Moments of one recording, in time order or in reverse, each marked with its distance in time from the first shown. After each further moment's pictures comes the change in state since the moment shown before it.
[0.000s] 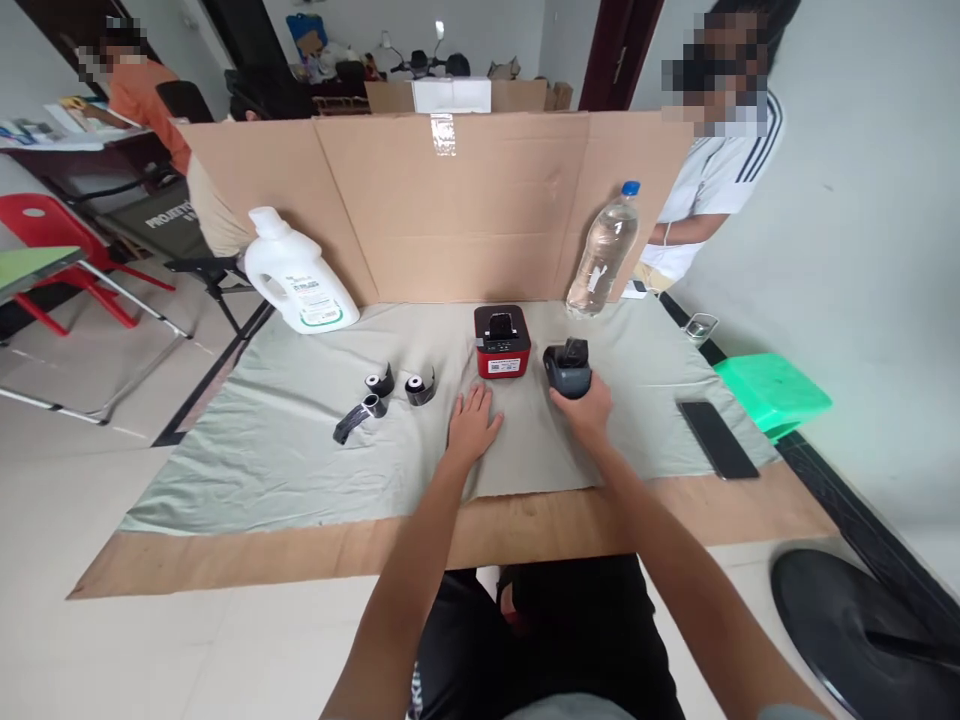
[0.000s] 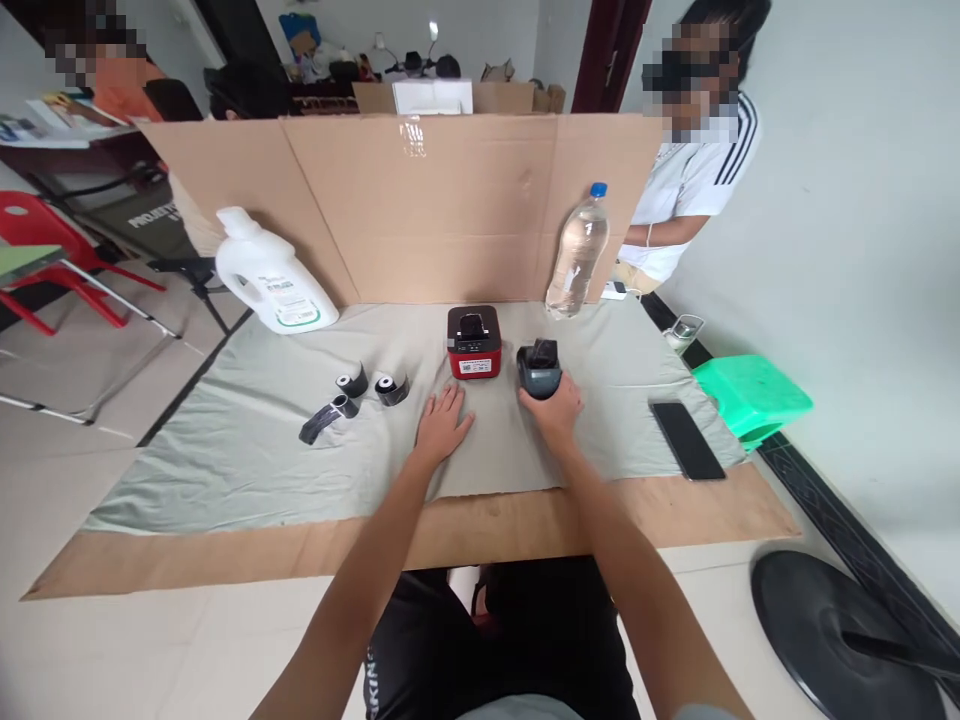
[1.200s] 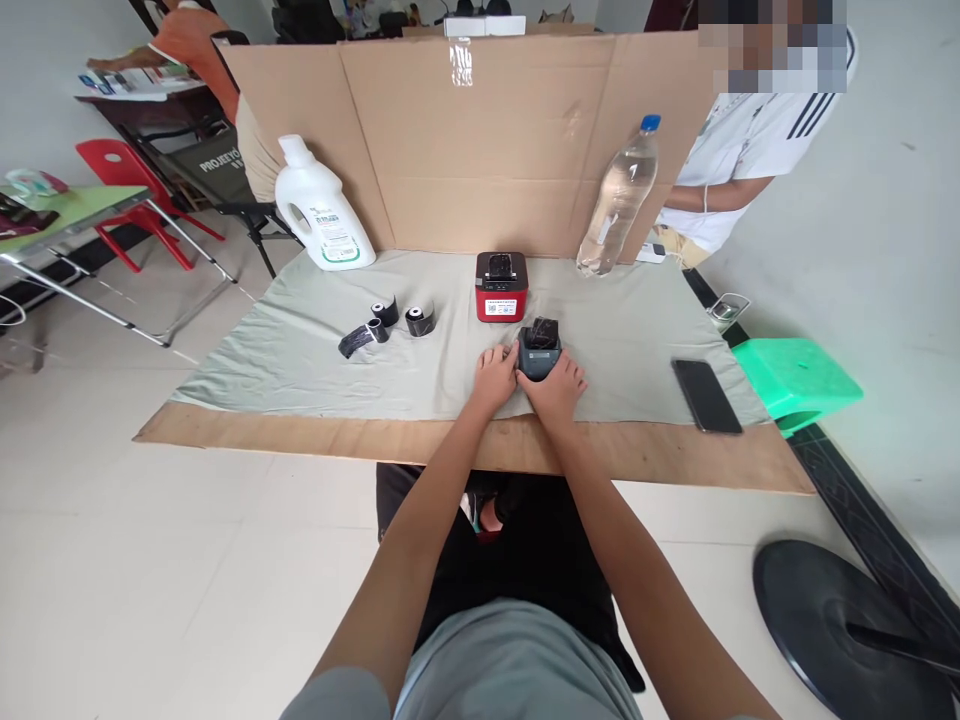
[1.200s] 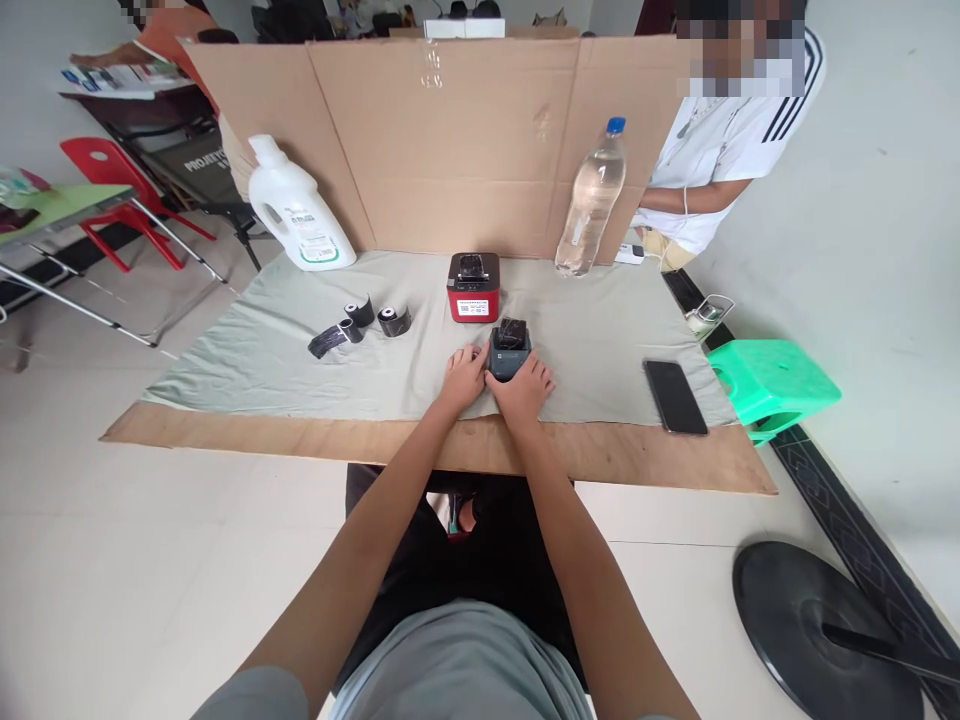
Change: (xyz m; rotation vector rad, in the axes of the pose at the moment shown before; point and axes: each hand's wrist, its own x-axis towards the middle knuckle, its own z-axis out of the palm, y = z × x) left_hand -0.030 0.084 0.021 -0.021 0.147 -0.018; right_hand -0.098 -0.001 -0.010 -0.058 -0.093 -0.081
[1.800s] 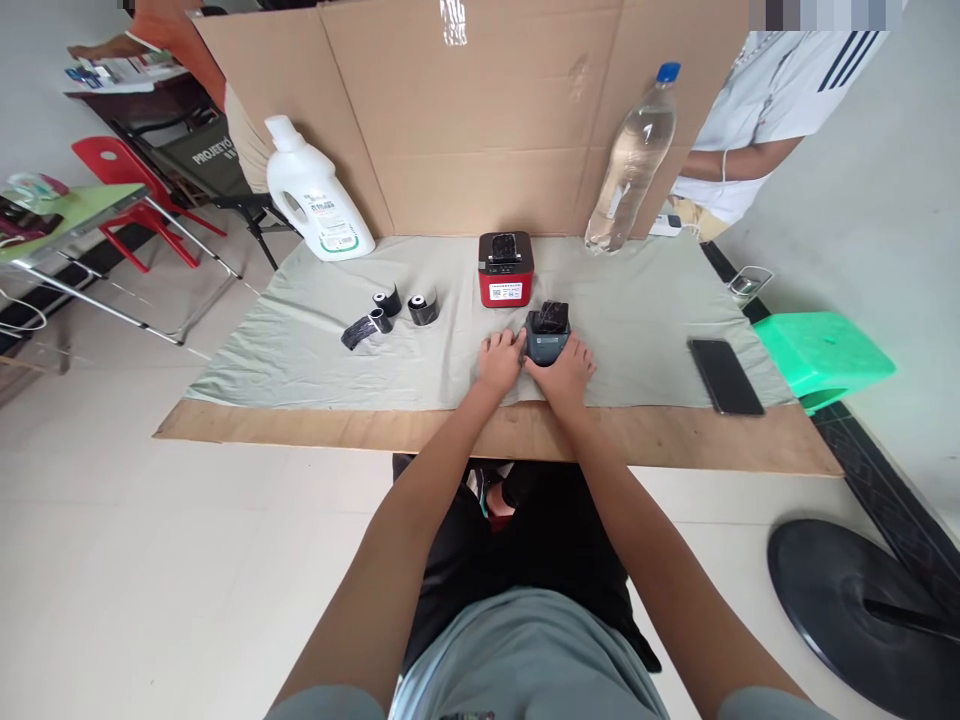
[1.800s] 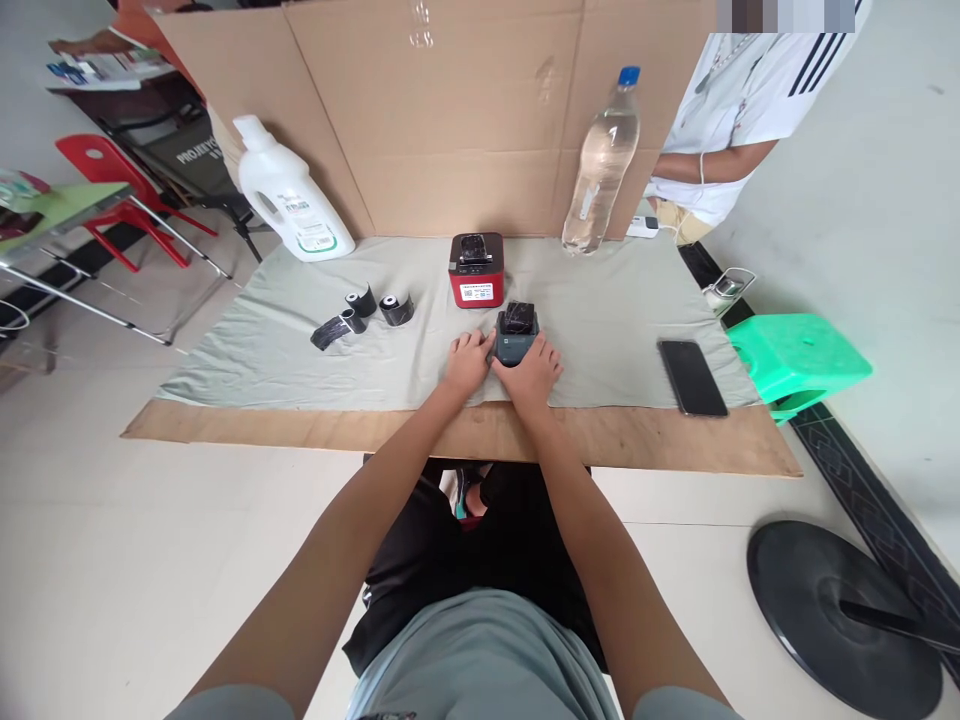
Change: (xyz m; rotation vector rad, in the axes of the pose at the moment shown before) left_hand 0.004 -0.005 0.006 0.185 -0.006 0.028; right_hand 0.003 -0.003 -0.002 0.002 -0.035 0.001
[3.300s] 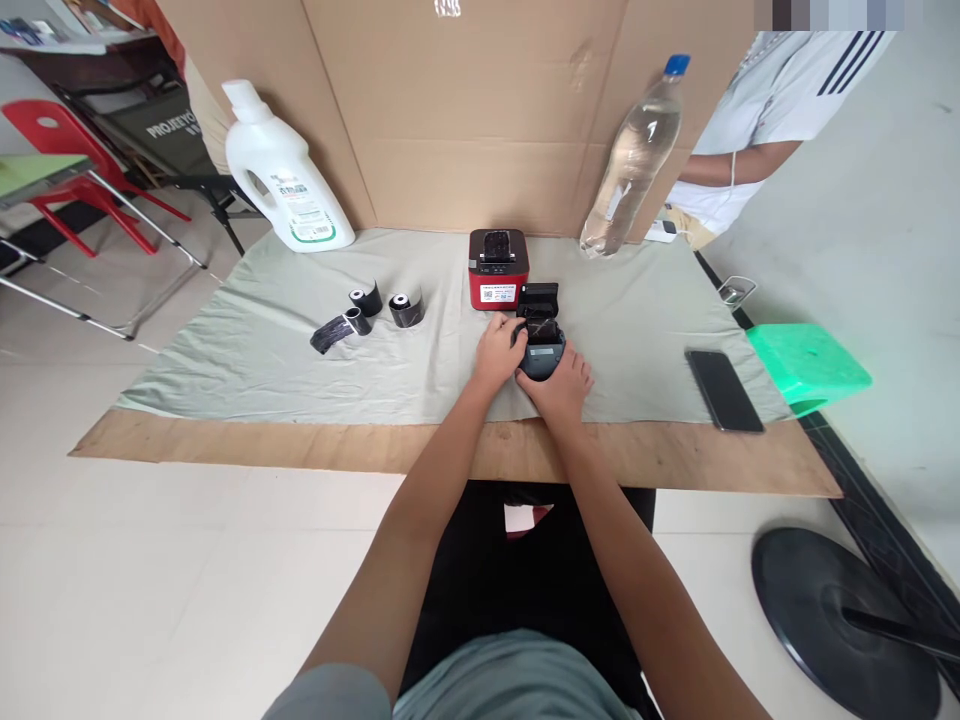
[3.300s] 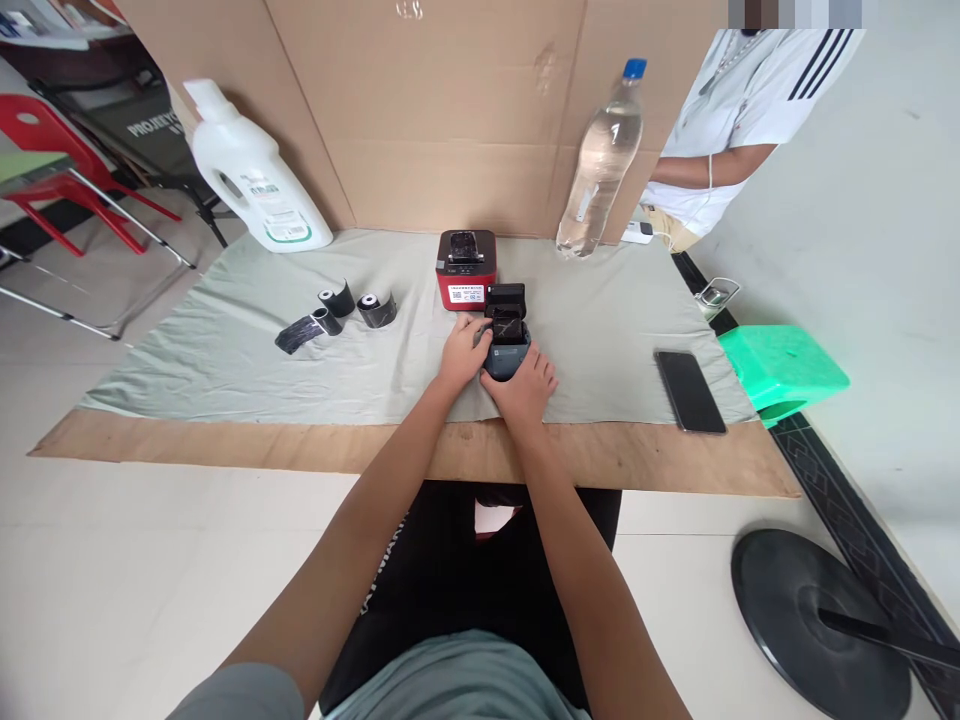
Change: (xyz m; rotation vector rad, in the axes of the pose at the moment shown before) left_hand 0.040 0.002 0.003 -0.631 0.280 -0.069; right_hand -0.004 0.009 0.007 -0.007 0.039 -0.025
